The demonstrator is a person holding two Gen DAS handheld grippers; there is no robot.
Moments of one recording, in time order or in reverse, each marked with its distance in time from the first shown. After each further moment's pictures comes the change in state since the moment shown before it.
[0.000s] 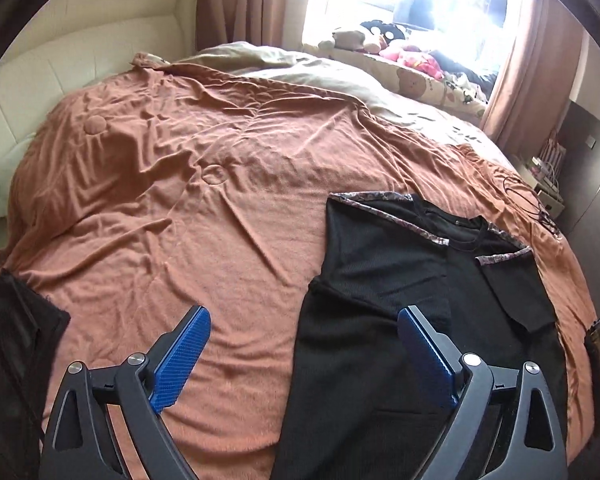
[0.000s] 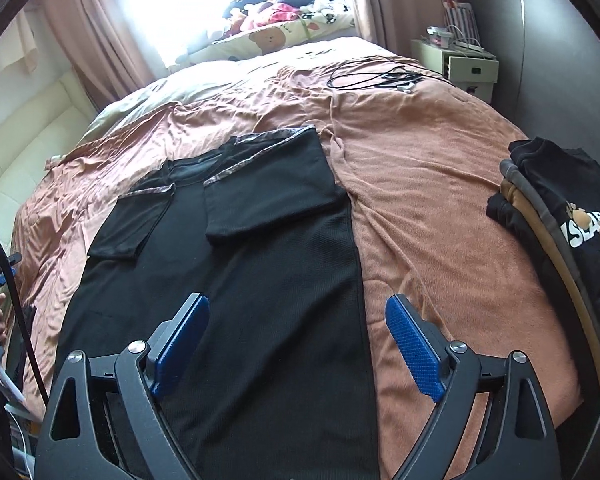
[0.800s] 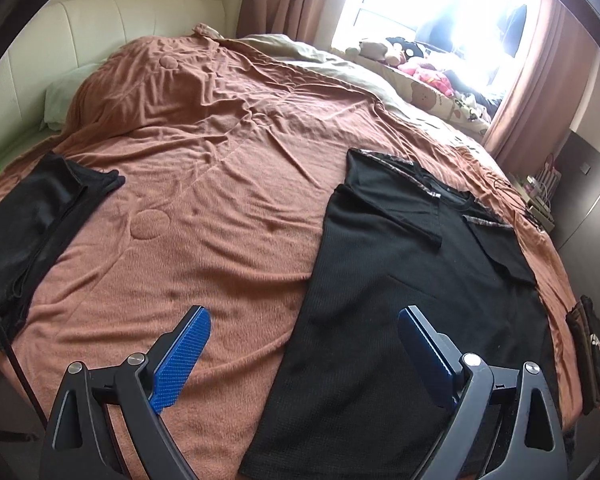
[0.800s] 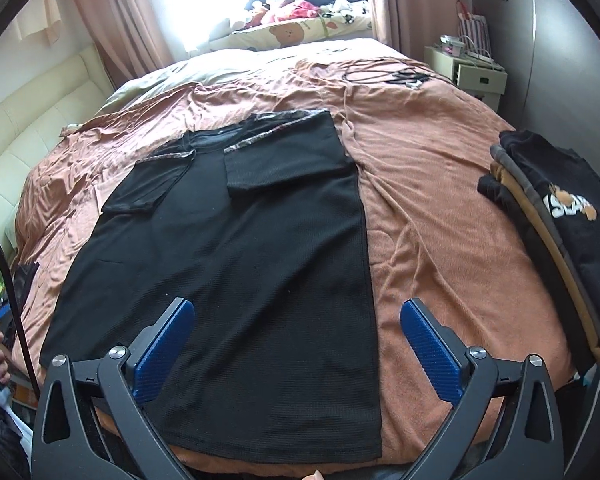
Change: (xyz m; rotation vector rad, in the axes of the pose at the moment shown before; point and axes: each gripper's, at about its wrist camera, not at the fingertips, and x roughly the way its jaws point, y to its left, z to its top) left arm -0.083 0.042 -0.162 -0.111 -0.025 -0.017; right arm -0.037 0.006 -0.051 -0.051 0.024 -0.004
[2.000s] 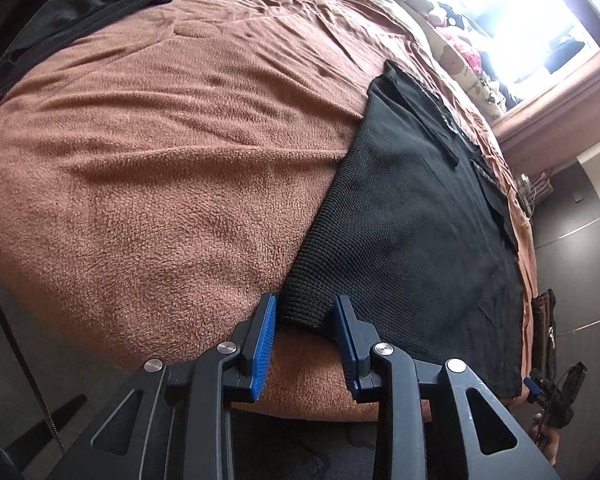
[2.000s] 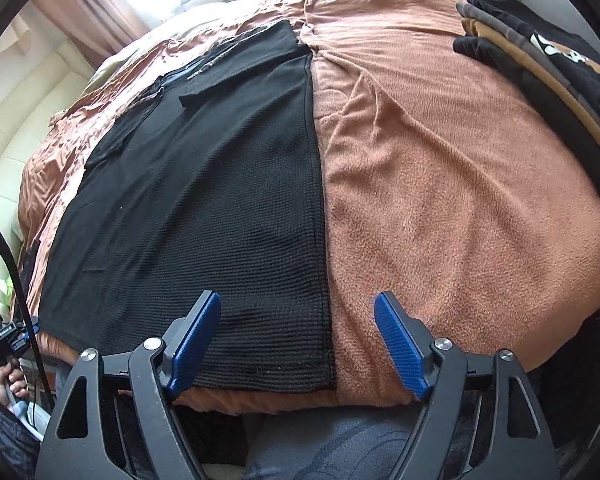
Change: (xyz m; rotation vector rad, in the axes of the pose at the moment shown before) left arm 0.016 0.065 -0.107 -0.274 0.286 -0.154; right arm 0.047 -0.067 -0.075 0.139 0.187 0.087
